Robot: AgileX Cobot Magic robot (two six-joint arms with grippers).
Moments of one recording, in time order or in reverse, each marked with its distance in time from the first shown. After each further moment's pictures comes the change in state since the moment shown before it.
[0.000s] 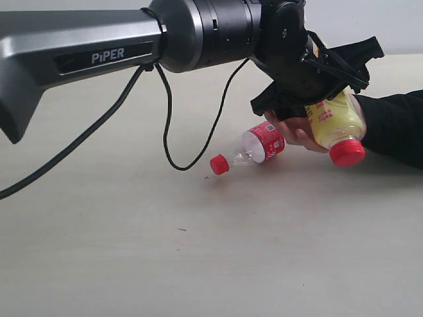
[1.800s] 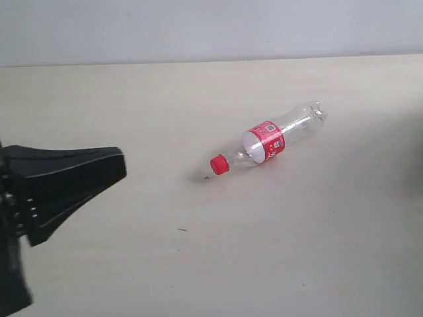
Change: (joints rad) left arm 0.015 -1.428 1.645 0.519 -0.881 0.251; right arm 0.000 0.000 0.000 0.000 0.002 0.000
